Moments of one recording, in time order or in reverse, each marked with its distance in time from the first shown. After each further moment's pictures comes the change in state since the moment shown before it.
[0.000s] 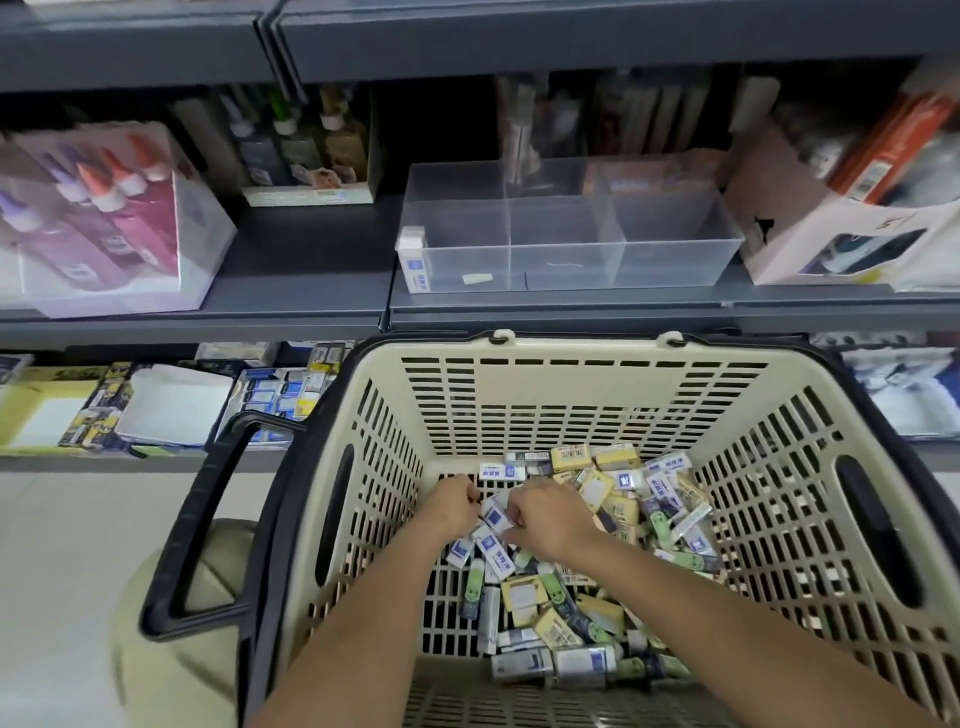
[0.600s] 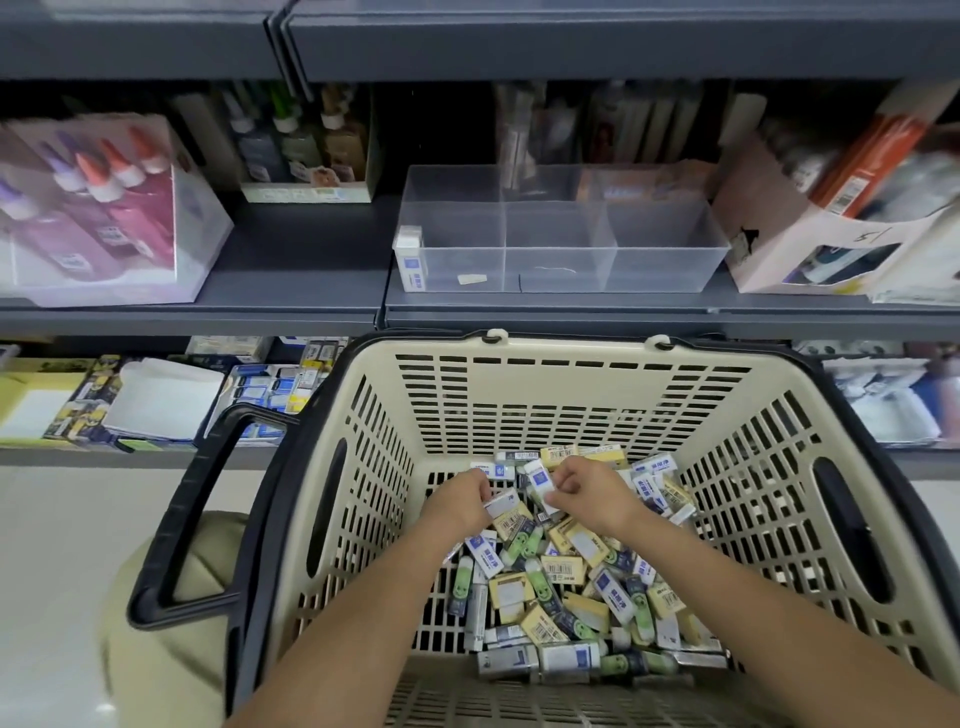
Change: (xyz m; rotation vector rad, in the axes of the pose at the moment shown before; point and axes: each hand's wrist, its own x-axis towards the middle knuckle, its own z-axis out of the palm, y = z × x) left_hand -0.008 0.019 0.006 0.039 0.003 0.102; right_hand -0.028 0.048 -0.029 0.687 0.092 0.229
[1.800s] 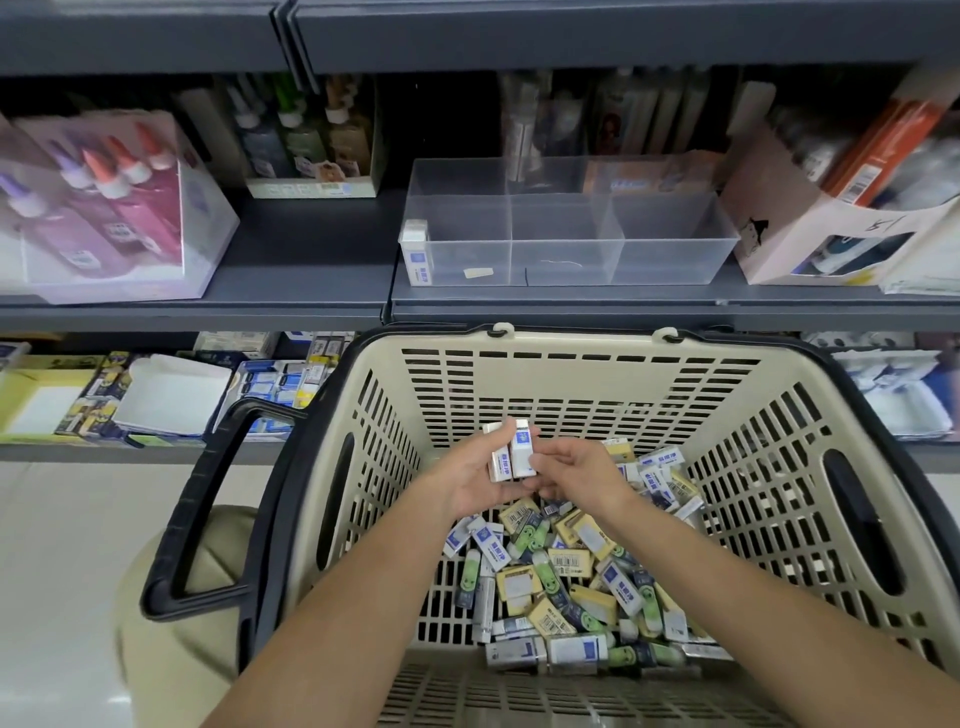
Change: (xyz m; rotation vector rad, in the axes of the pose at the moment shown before) left_hand -0.027 0.038 -0.040 -1.360 -0.406 -0.111; right_hand -0.004 -0.033 0.012 0.631 0.024 0.016
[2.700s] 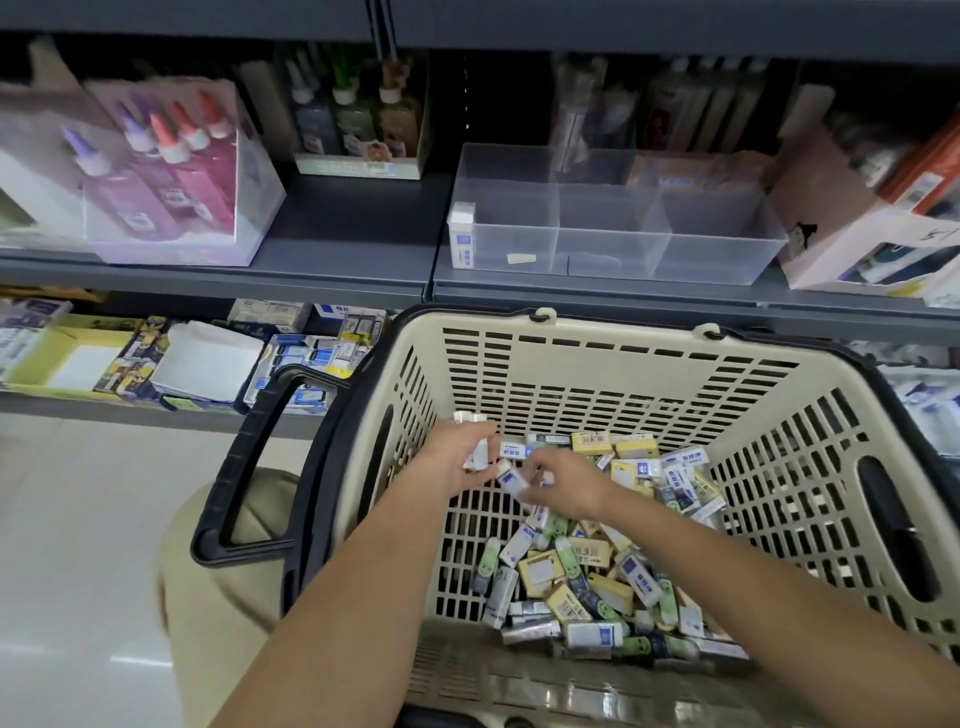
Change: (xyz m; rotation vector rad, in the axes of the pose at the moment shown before) left_hand -0.016 0.007 -0.034 0.078 0.492 0.074; right_hand 0.013 0.009 0.024 -0.831 -0.287 -0.116
